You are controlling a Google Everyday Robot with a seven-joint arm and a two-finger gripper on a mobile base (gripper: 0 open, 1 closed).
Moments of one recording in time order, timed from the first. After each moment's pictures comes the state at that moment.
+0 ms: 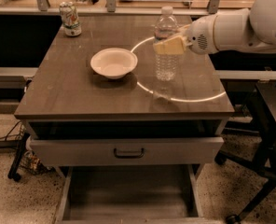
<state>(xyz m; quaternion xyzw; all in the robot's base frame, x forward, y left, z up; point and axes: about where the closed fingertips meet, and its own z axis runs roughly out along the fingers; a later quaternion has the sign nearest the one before) 0.649 -0.092 0.945 -0.39 0.75 0.23 0.49</state>
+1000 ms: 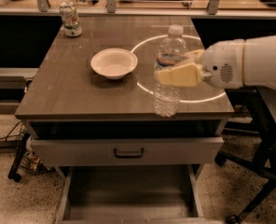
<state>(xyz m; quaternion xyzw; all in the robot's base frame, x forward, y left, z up) 0.504 -0.077 0.958 -0.38 0.73 0.33 0.46</state>
